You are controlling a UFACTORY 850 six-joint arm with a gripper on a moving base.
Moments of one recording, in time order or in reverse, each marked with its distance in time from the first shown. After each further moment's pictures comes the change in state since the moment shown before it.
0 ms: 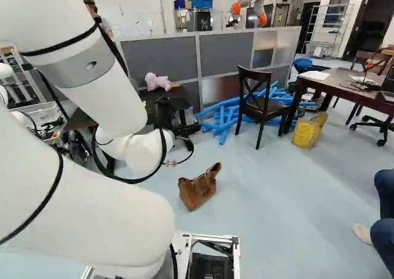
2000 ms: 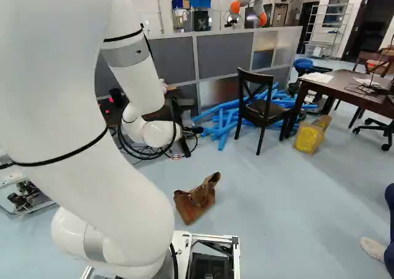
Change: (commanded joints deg) arm 0.0 -20.9 -14.4 0.0 -9.1 0.0
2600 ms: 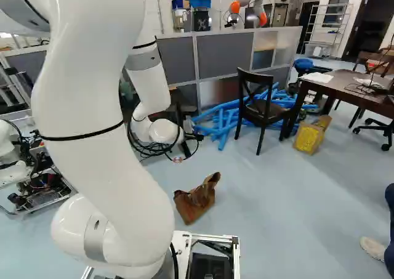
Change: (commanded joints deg) arm 0.3 -9.7 -5.7 0.0 -5.5 0.0
